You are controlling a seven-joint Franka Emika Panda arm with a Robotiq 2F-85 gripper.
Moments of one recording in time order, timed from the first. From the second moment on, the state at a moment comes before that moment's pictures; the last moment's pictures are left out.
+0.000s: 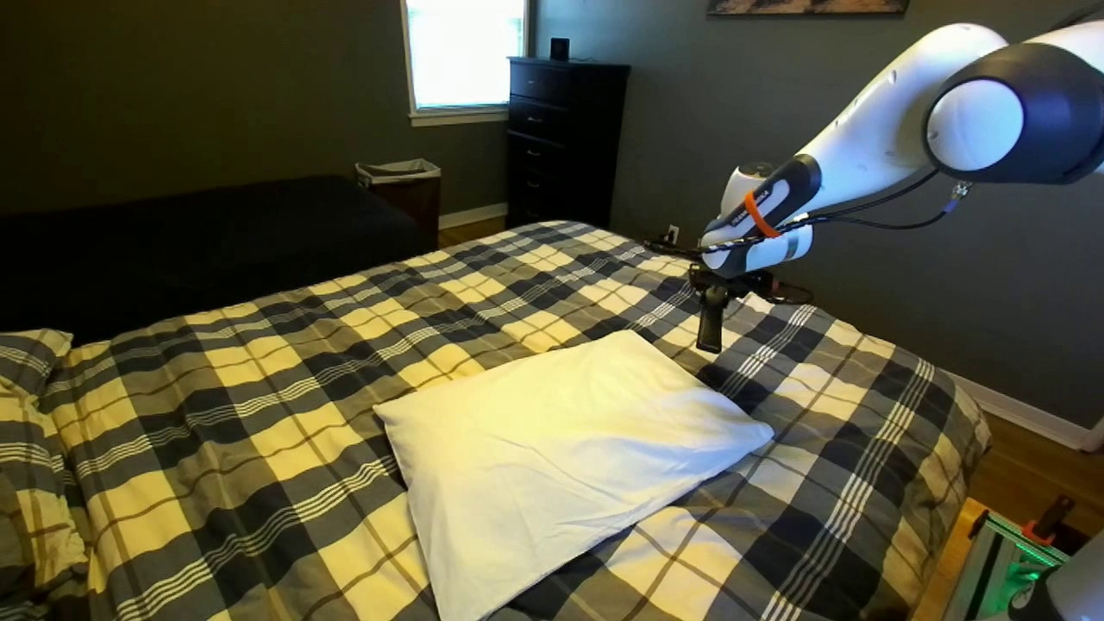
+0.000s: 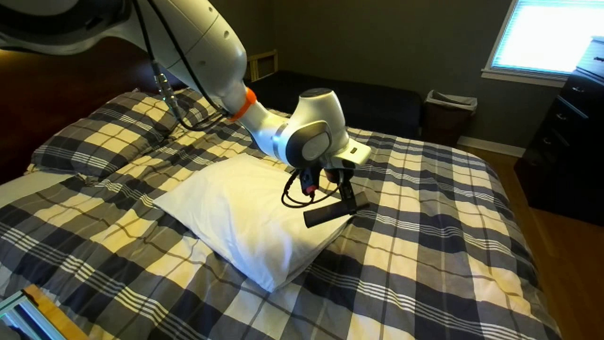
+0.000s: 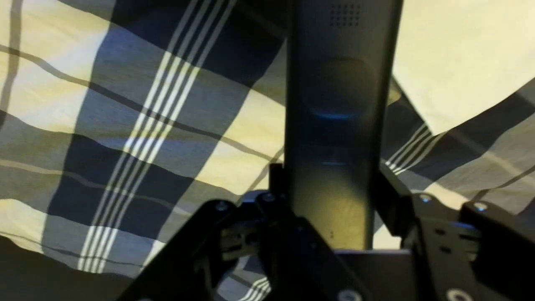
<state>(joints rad) -0.03 0.58 -0.40 -1.92 0.03 2.77 0.56</state>
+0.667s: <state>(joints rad) -0.02 0.57 -0.20 -1.94 0.00 2.76 0.20</state>
